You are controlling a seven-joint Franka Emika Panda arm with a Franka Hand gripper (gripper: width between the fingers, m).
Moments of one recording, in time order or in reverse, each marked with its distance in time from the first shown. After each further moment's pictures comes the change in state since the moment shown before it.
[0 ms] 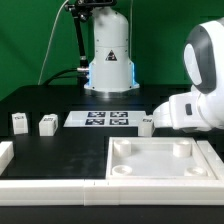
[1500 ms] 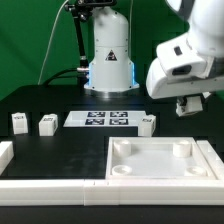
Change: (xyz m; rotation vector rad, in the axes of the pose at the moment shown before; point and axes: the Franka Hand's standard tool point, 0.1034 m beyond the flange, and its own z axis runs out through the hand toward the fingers) arm -0.038 0.026 -0.085 0.027 0.524 -0.081
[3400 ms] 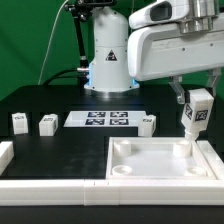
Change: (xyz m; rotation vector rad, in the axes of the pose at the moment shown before) arm 0.100 0.054 -0.117 -0.039 0.779 -0.088
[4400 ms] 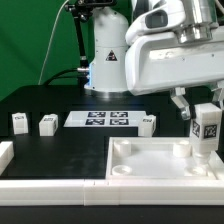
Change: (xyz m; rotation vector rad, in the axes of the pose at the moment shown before) arm 0.028 0.014 0.030 -0.011 0.151 -0.003
